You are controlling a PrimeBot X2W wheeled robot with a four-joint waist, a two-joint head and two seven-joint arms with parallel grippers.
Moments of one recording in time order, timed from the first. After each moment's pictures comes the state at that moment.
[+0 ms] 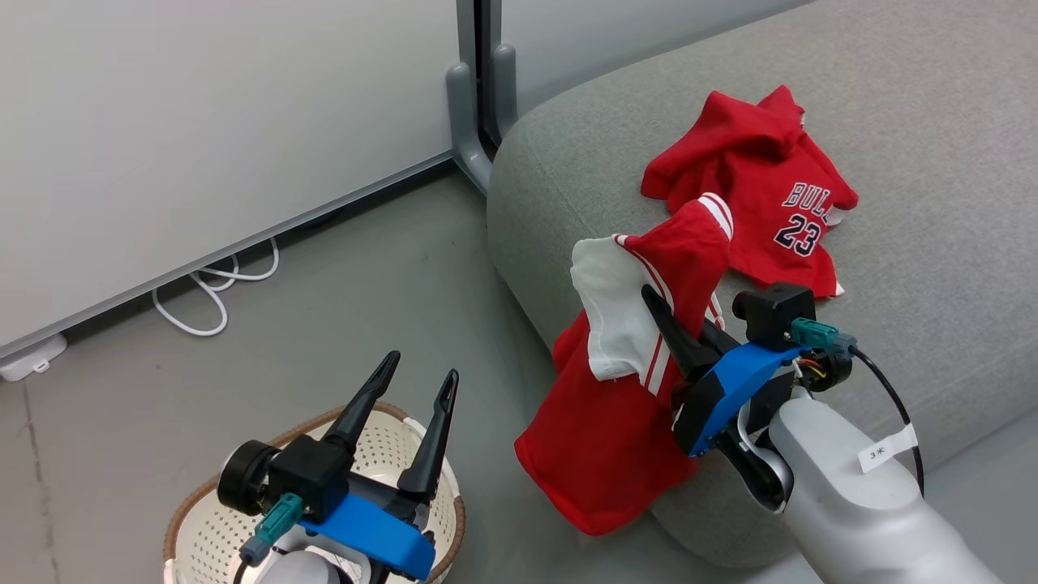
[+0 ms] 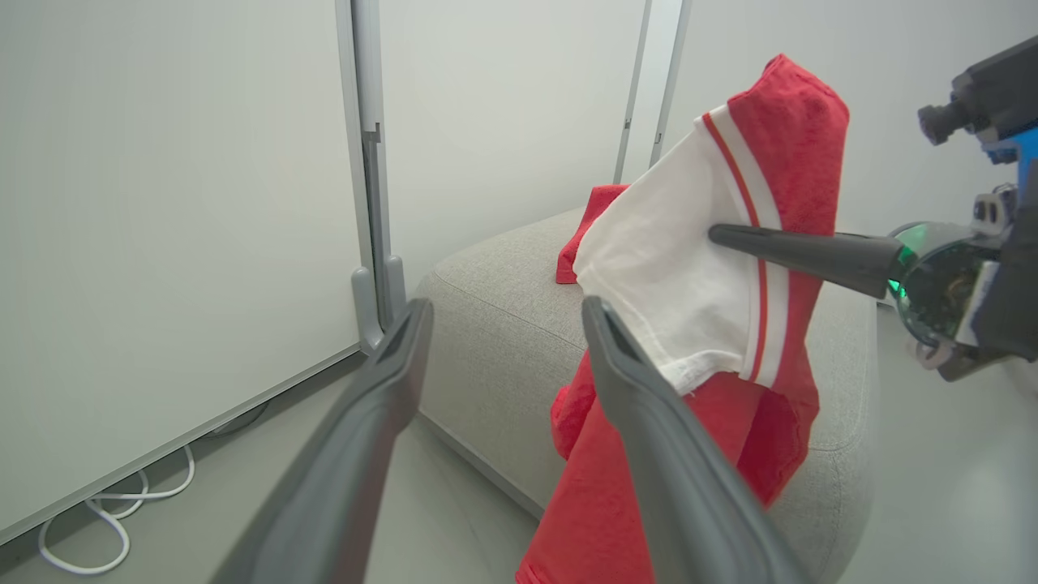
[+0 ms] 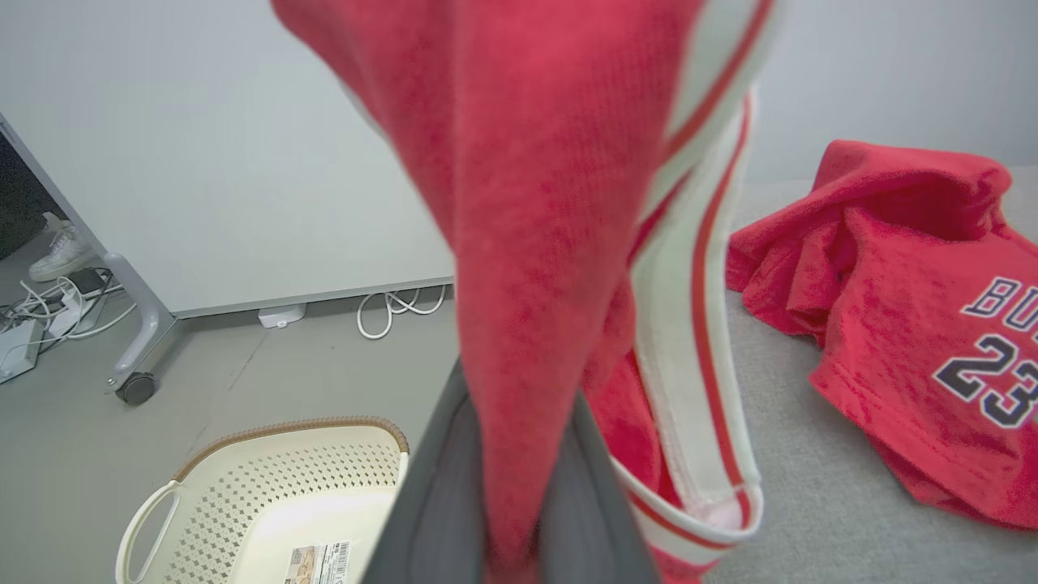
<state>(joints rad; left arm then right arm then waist) -0.17 0.19 -0.43 0.24 -0.32 -0.13 -0.26 -0.66 -0.17 0.63 0.80 0.58 0.13 -0.26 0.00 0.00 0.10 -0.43</state>
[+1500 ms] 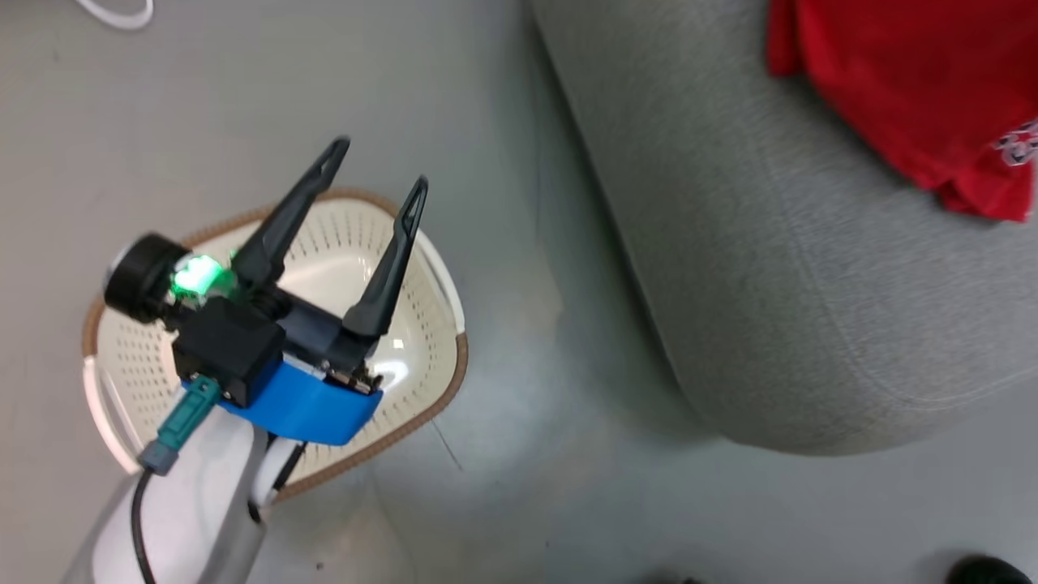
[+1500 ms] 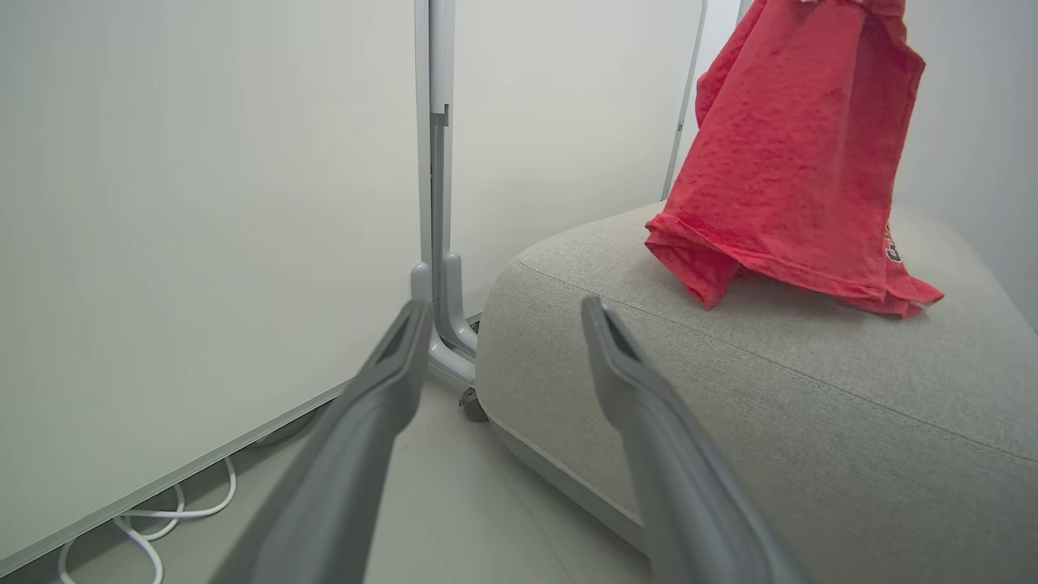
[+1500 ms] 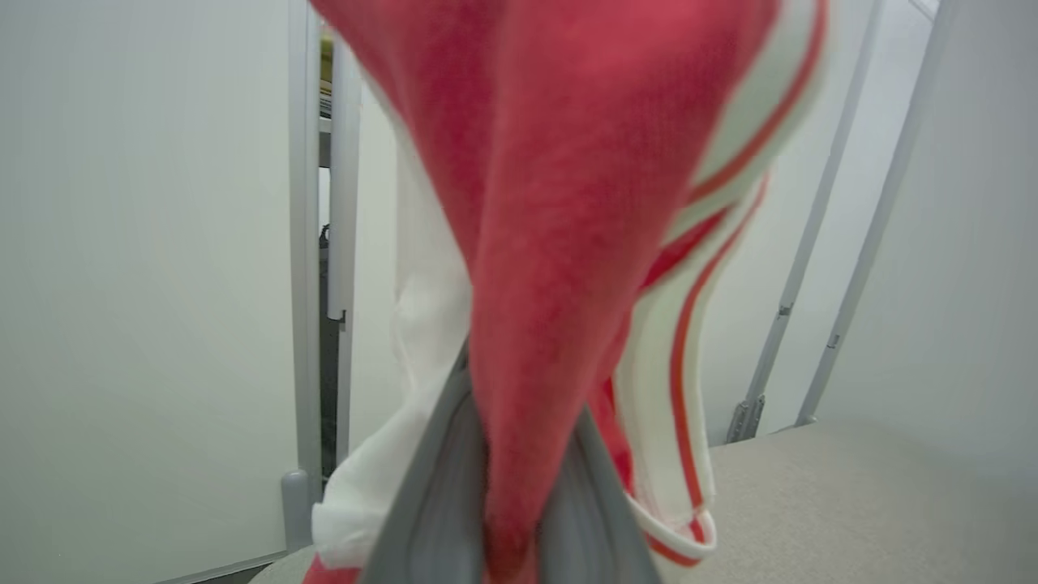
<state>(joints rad) -0.45 0.34 -0.42 0.03 -0.23 -0.13 -0.26 -1.14 -0.55 -0.11 0.55 0.45 0.13 -0.10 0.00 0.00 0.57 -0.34</state>
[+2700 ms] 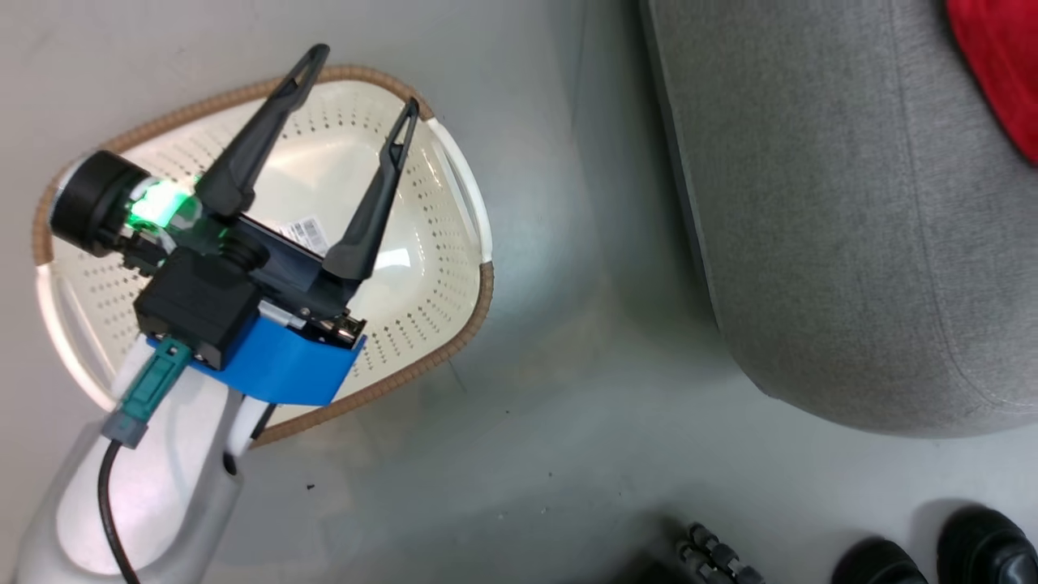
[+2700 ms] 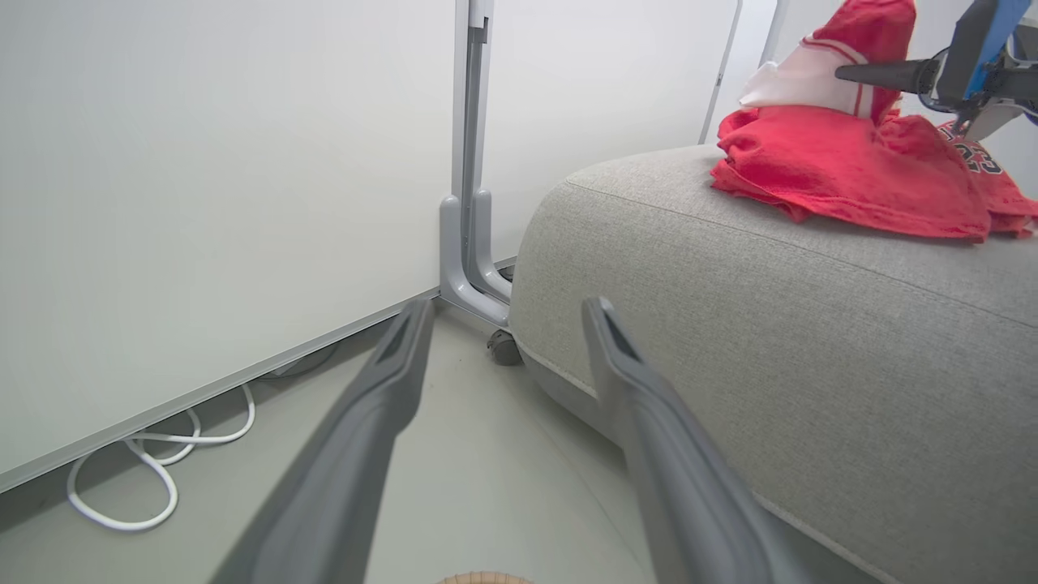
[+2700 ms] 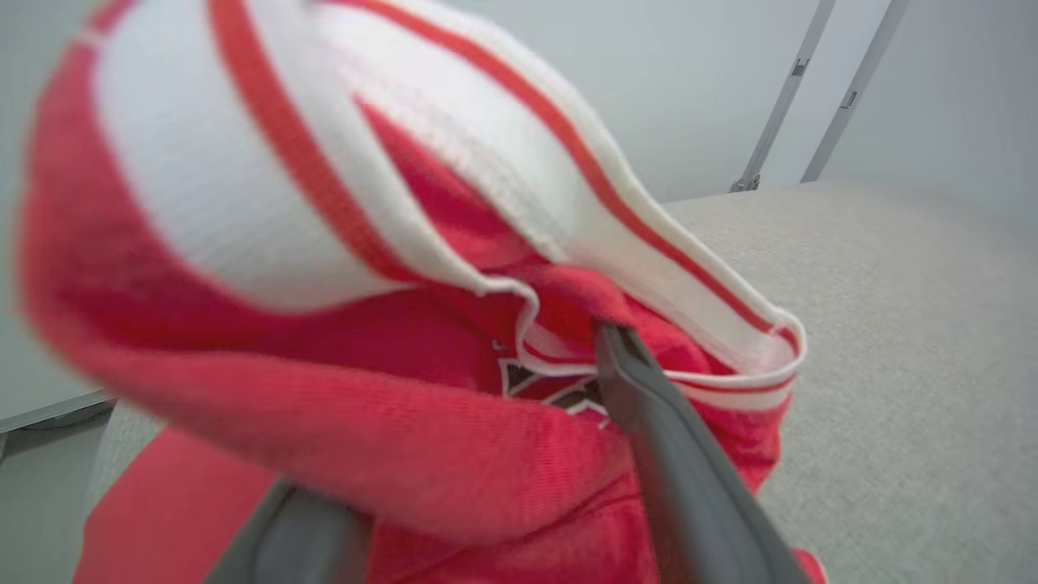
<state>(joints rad) -0.58 0.39 -0.44 -0.01 -0.21 -0.13 -0.26 -1.09 -0.42 -0.26 0.82 0.34 0.13 -0.26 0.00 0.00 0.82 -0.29</state>
